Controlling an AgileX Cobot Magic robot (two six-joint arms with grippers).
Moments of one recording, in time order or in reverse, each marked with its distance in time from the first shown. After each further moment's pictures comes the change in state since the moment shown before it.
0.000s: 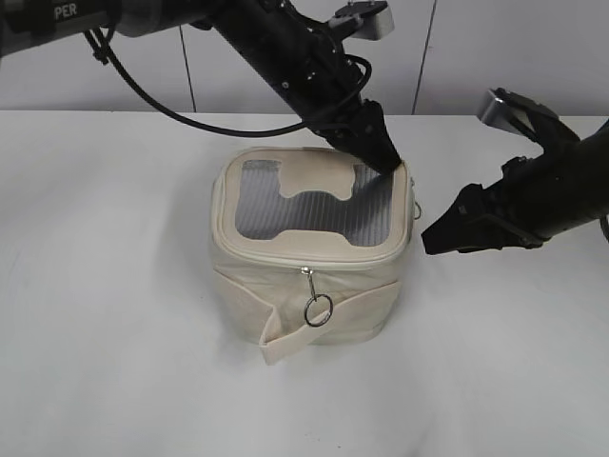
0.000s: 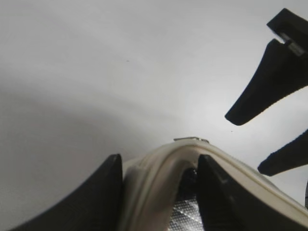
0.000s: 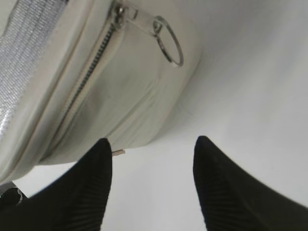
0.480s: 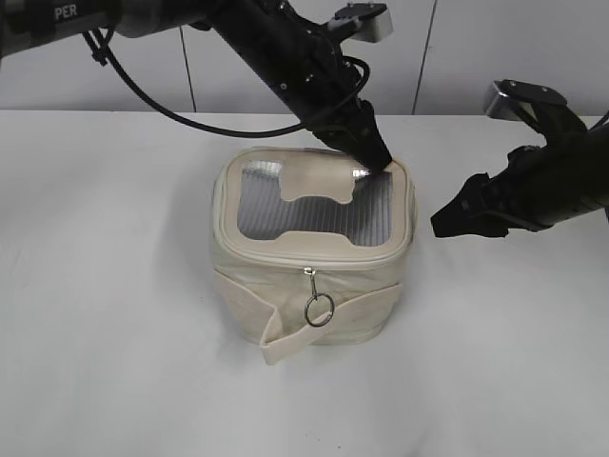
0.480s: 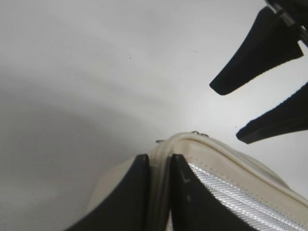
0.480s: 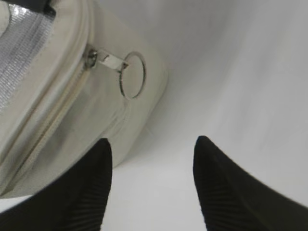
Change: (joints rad) left arm 0.001 0.000 0.000 0.011 -0.003 0.015; right arm 0.000 0.000 0.000 0.005 -0.111 -0.070
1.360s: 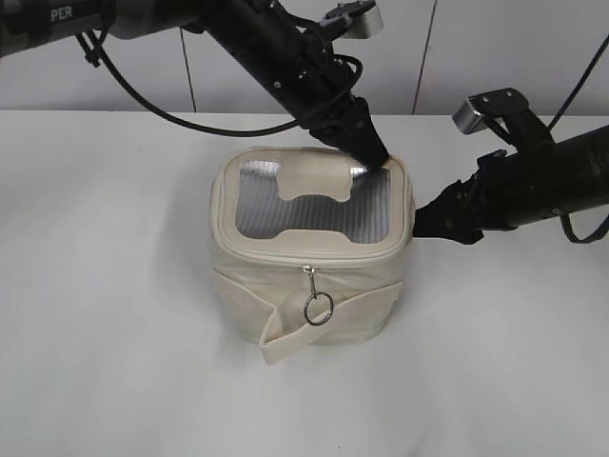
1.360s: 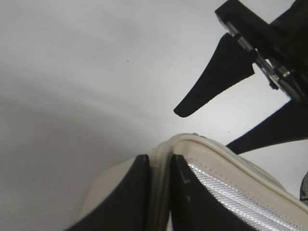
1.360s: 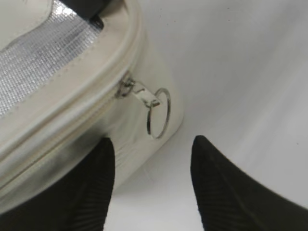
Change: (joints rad) left arm 0.027 0.008 0.000 -0.057 0.014 0.004; right arm 0.002 0.105 -0.003 0.340 0.002 -0.602
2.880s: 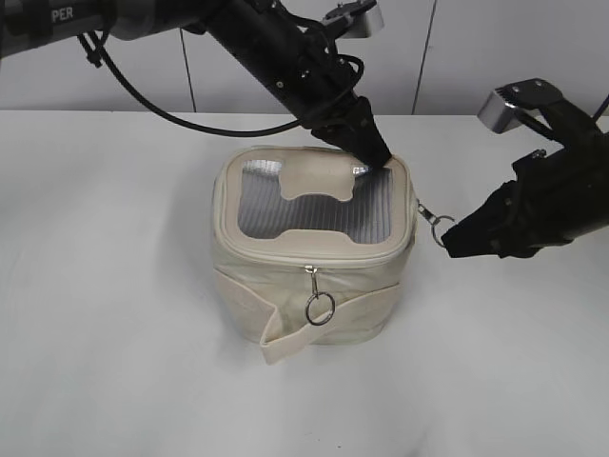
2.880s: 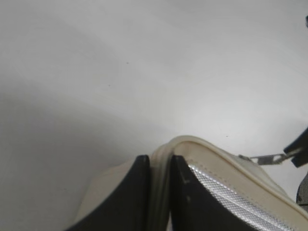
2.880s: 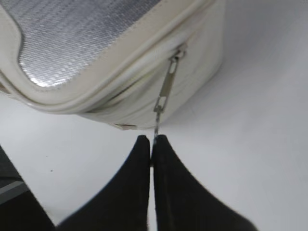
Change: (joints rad) left arm 0.000 0.001 0.000 -0.003 -0.013 -0.024; right arm 0.026 -0.225 0.038 -0.439 0.170 0.440
